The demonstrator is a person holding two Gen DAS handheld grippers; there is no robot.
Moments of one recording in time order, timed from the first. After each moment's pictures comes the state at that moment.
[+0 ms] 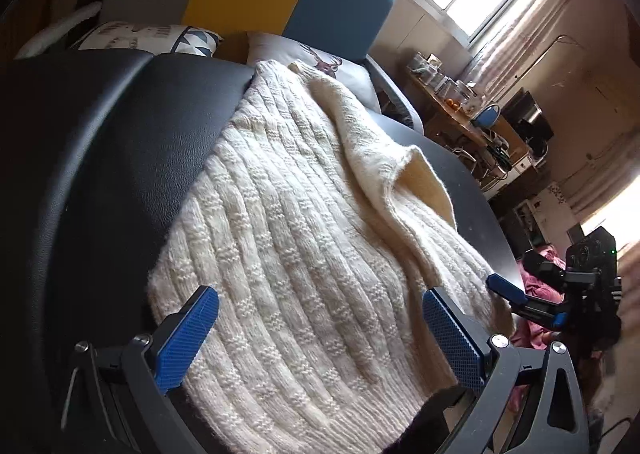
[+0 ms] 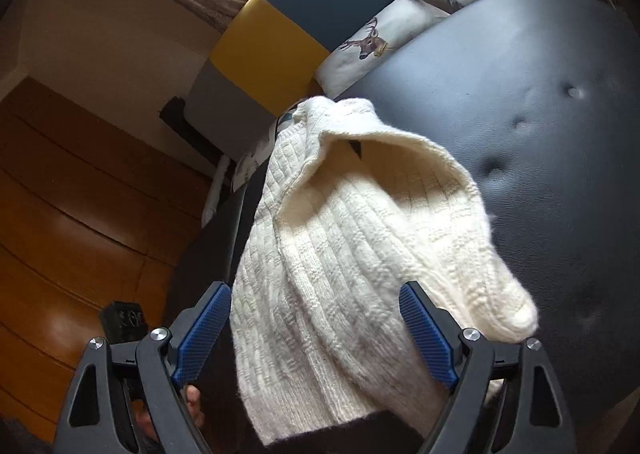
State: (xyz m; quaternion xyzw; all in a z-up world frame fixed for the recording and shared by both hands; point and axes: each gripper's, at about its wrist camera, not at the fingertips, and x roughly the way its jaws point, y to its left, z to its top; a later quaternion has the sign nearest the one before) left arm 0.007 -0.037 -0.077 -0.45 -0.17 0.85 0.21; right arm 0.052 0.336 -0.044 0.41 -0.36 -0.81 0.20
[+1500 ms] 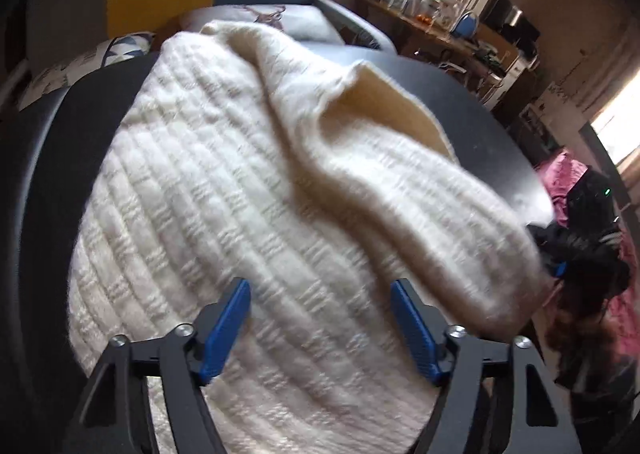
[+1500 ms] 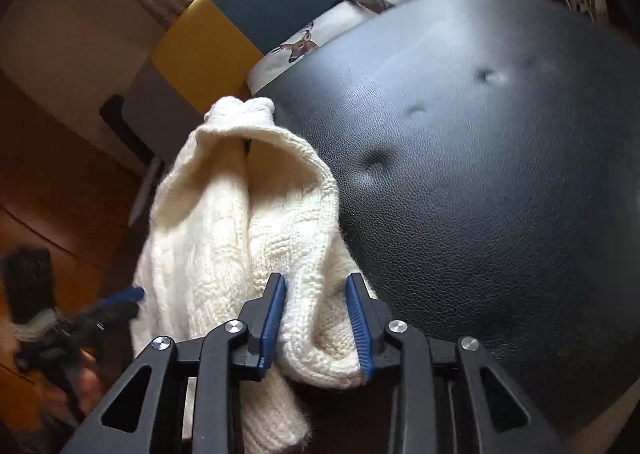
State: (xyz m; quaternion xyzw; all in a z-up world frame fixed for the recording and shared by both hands) left arm -0.033 0.065 -0.078 -0.51 -0.02 0.82 0.26; right arm 0.063 0.342 -0.086 0.44 -0.23 -0.87 0.09
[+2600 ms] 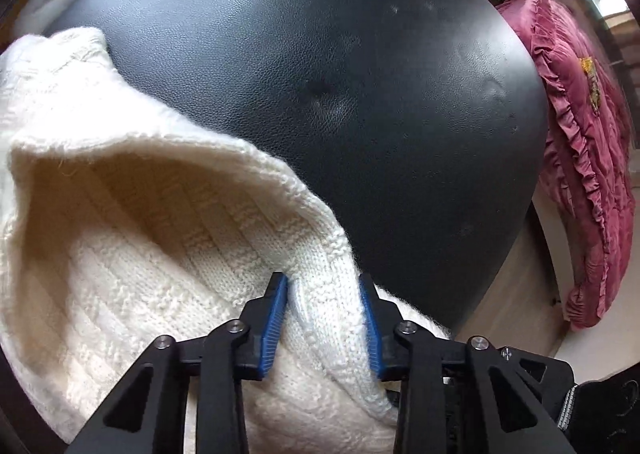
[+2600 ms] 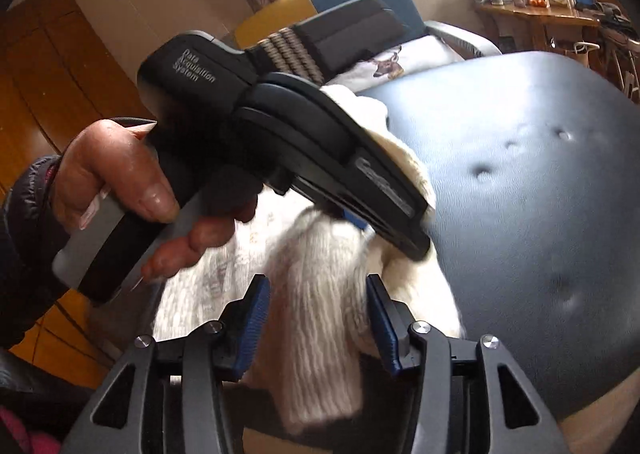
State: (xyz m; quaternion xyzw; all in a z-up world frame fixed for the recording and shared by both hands) left arm -0.085 0.252 -0.085 -0.68 0.18 0.63 0.33; right arm 0.100 0.254 -0.045 0.40 -0.19 -0.88 0.17
